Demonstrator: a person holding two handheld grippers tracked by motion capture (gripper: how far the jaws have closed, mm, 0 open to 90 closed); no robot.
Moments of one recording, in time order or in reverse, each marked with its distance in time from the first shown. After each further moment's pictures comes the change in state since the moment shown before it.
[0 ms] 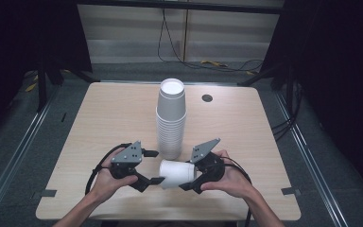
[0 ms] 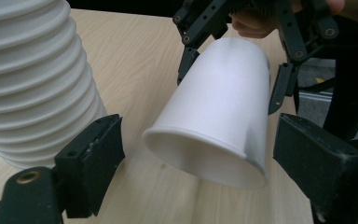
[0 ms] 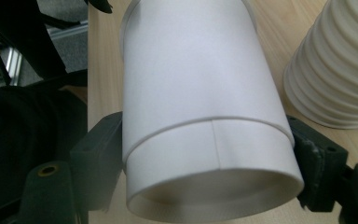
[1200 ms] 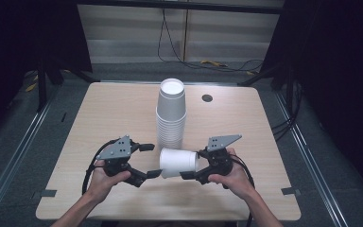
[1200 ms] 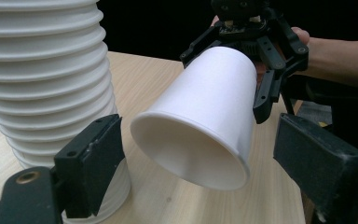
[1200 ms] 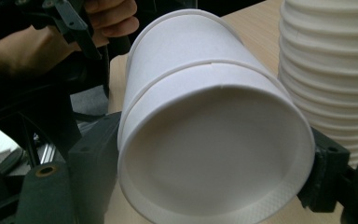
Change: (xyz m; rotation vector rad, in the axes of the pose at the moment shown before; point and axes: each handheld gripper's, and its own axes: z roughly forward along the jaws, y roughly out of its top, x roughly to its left) left arm 0.001 0.004 -0.017 -0.172 0.043 -0.050; right arm -0.017 -0.019 -0.014 -0.375 0.061 0.168
